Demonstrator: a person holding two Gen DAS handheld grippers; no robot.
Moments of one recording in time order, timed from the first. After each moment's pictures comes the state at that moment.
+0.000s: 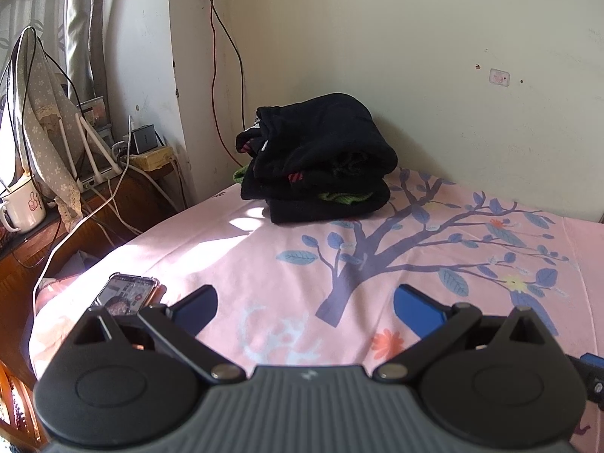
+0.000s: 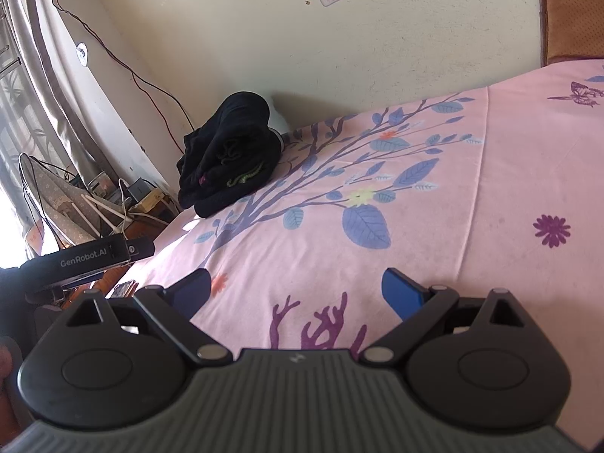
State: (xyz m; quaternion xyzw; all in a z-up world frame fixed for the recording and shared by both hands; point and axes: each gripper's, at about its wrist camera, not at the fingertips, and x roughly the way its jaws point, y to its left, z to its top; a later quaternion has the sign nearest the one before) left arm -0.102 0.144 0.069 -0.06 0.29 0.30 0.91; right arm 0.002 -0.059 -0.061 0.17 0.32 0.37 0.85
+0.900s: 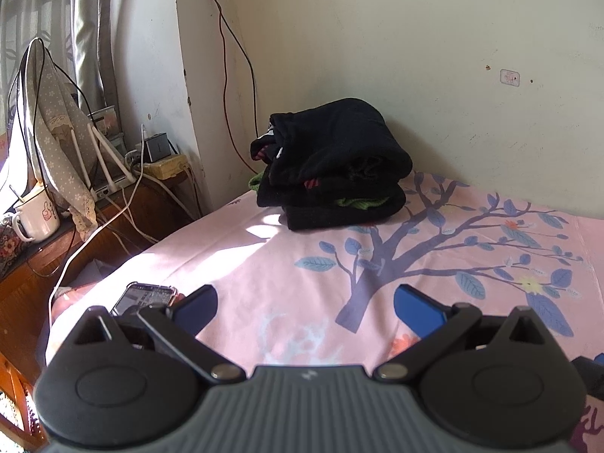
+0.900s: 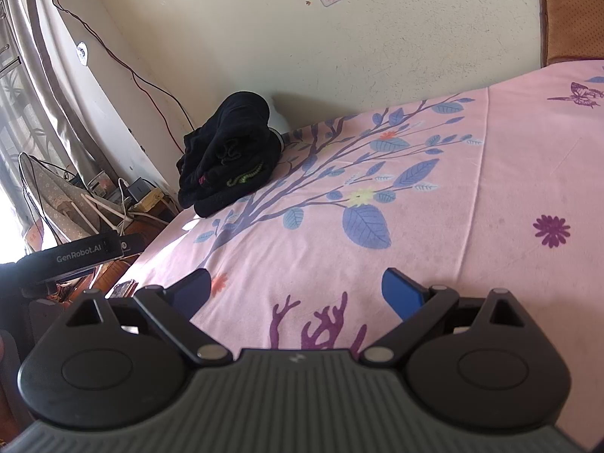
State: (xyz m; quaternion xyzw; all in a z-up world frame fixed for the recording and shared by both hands) left arm -0.103 0.148 0.072 -0.05 0.29 0.31 0.90; right arm 0.001 -0.058 -0.061 0.17 0.32 0.37 0.85
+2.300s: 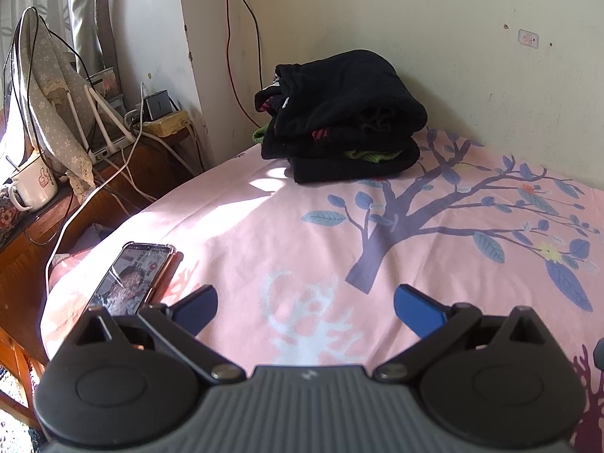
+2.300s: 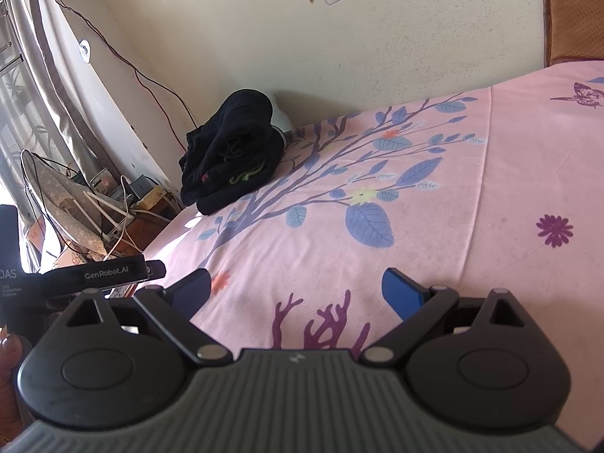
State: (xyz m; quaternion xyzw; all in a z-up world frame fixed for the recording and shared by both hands) left arm -0.095 0.159 0.052 -0.06 0.35 0.32 0.88; right arm 0.000 -0.059 -0.060 0.17 0.32 0.37 0.85
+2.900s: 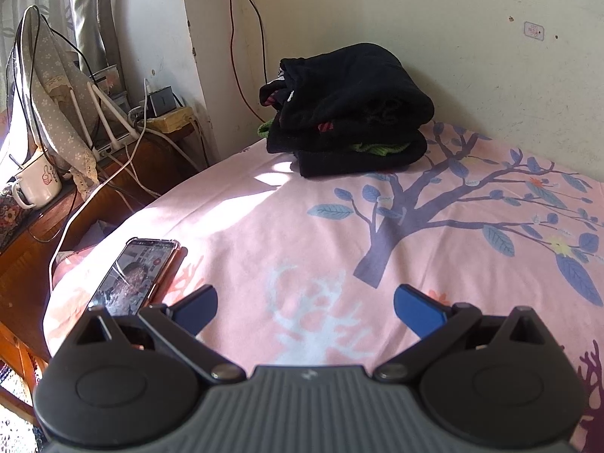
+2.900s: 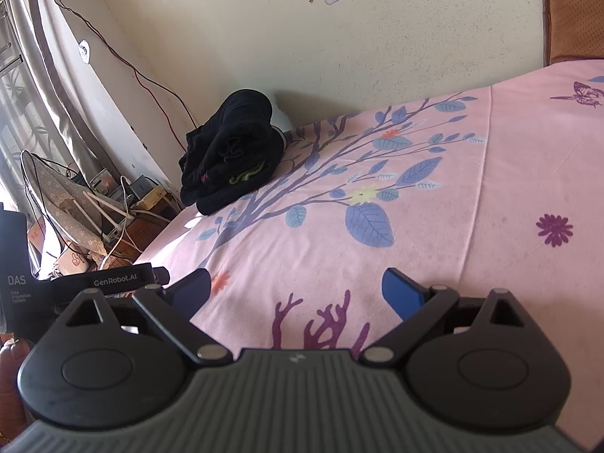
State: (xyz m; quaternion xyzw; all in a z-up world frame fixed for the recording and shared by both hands) left arm -0.095 0.161 0.047 -0.06 0.35 0.33 0.87; right arm 0.001 -0.059 -0.060 0.17 0.32 0.37 0.85
